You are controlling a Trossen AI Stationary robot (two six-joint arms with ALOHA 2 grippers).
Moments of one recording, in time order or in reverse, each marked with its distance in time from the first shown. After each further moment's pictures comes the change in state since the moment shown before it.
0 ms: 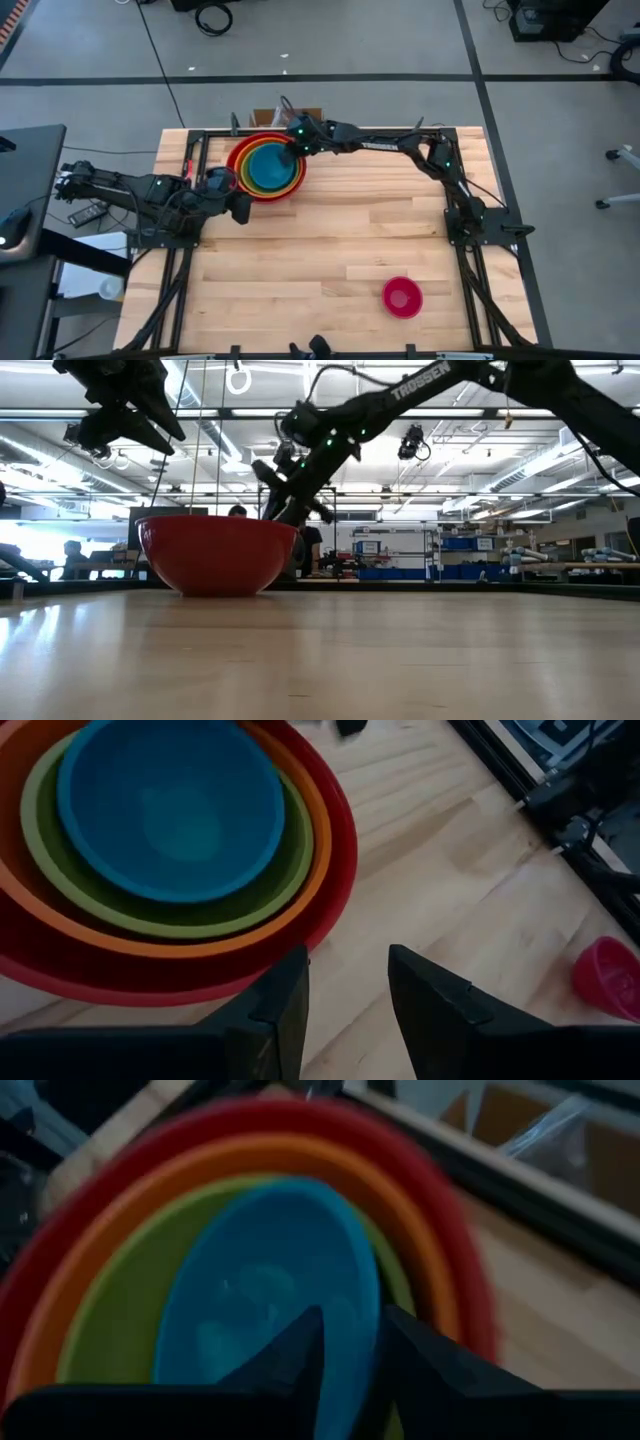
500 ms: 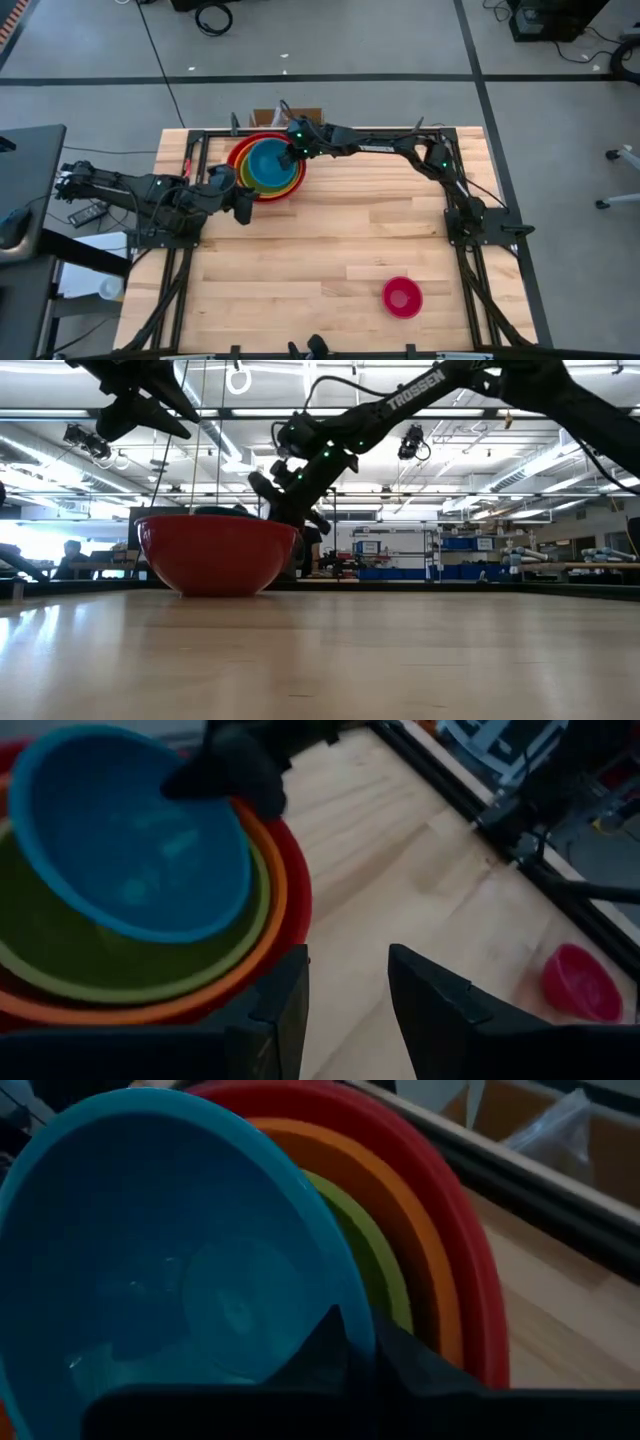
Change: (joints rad) left arm 0.001 0.000 0.000 0.133 -0.027 0.145; right arm 0.003 0.037 -0.019 0.052 -0.002 -0.002
